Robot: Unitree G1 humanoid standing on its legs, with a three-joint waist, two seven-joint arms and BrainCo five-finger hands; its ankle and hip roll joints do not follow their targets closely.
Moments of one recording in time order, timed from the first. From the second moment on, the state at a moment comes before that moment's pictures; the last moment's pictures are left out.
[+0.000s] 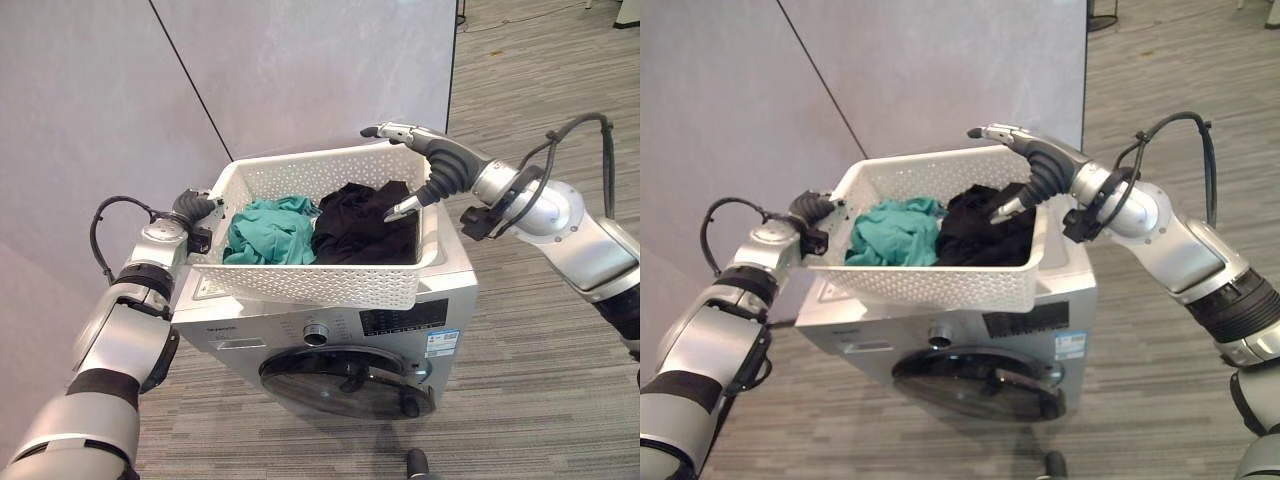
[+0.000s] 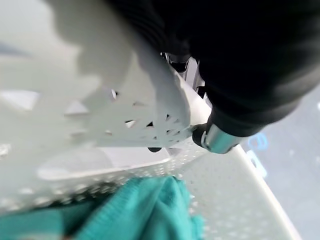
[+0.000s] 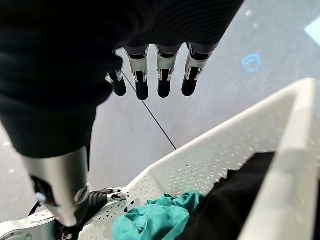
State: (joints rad) left arm -1.05 0.53 -0.39 1.27 -0.53 0.03 -0.08; right arm -0.90 -1.03 0.60 -0.05 0.15 -0.04 0.18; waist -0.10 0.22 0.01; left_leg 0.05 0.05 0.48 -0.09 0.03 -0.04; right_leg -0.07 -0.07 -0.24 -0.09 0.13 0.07
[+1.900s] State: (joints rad) left arm -1.08 0.46 -0.42 1.03 -0.59 -0.01 -0.02; right arm -1.26 -1.11 0.96 0.28 -0.29 0.02 0.33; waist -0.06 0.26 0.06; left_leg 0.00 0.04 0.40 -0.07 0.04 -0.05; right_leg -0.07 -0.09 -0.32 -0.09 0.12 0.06
